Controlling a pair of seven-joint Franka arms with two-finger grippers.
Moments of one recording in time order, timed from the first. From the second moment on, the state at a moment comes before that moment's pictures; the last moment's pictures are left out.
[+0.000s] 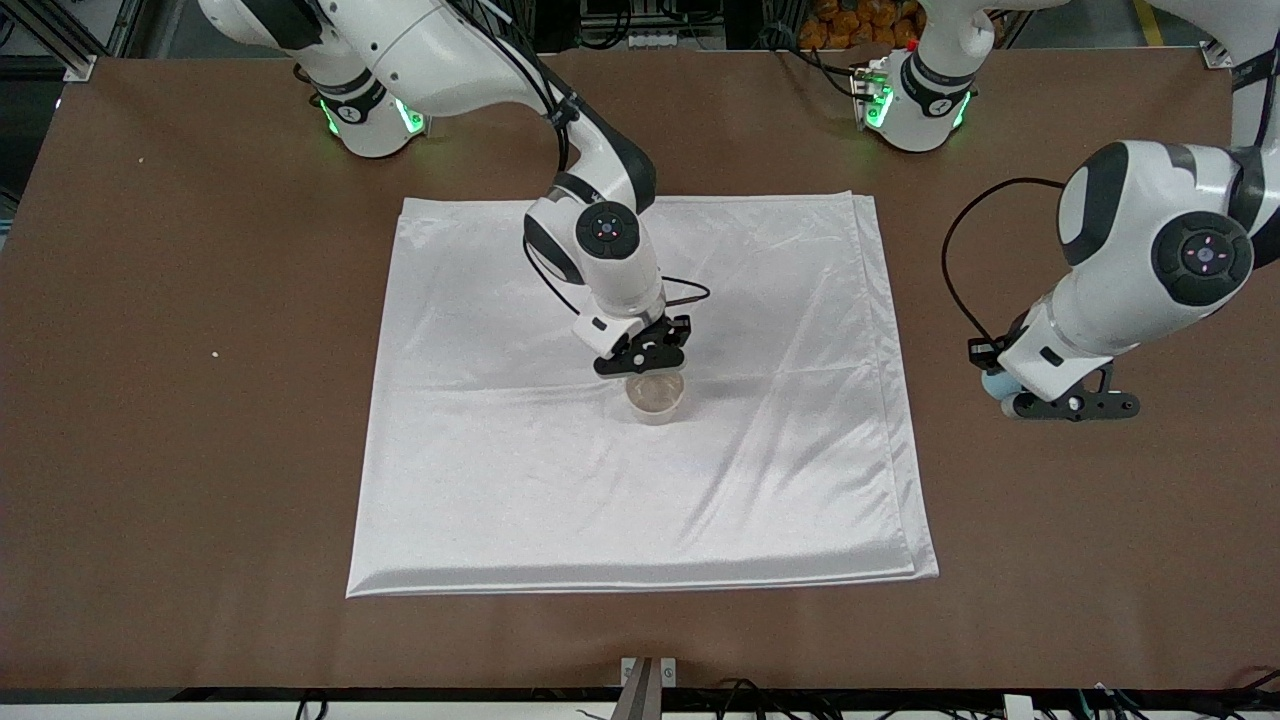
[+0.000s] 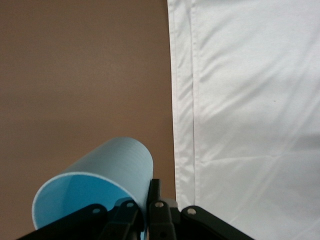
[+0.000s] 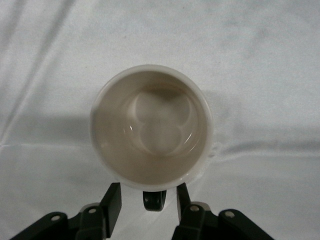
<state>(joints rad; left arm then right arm) -0.07 0.21 -0.11 -1.74 0.08 1.87 -0.16 0.69 0.71 0.13 -1.51 -0.04 2.34 0.74</state>
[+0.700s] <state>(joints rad) -0.08 0.07 -0.25 -1.67 0.07 1.72 -0.18 0.60 0.47 0.12 -1.46 -0.04 2.04 0.72</state>
